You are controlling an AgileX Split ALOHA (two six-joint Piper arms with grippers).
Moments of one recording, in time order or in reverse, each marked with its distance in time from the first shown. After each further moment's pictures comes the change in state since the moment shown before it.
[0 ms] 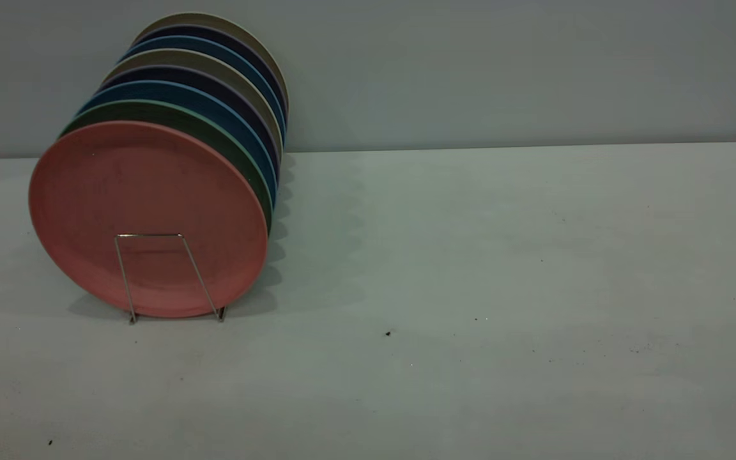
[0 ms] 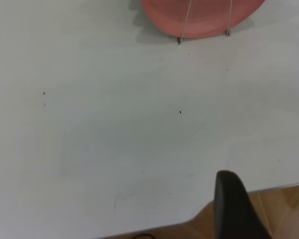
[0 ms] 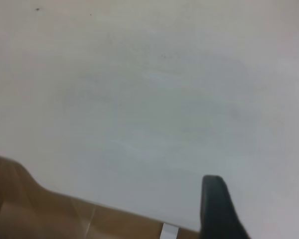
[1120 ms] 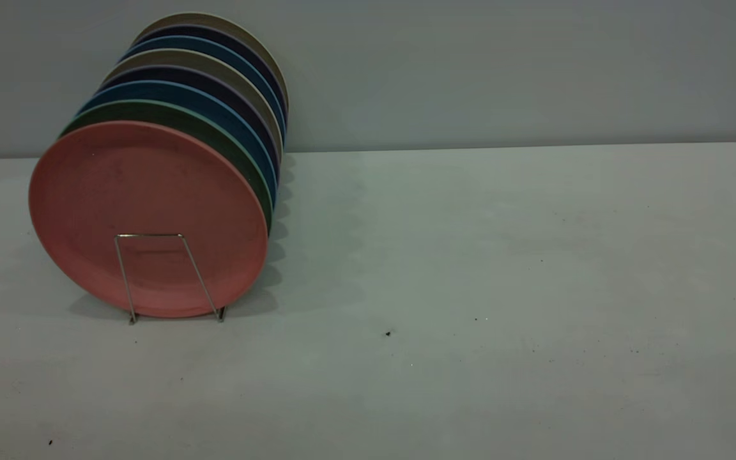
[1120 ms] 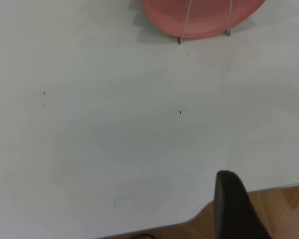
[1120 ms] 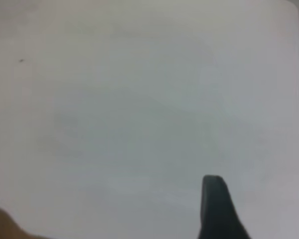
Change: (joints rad) left arm 0.000 0.000 0.000 0.000 0.000 -0.001; right arm 0.000 -0.165 0.000 -0.054 0.004 0.081
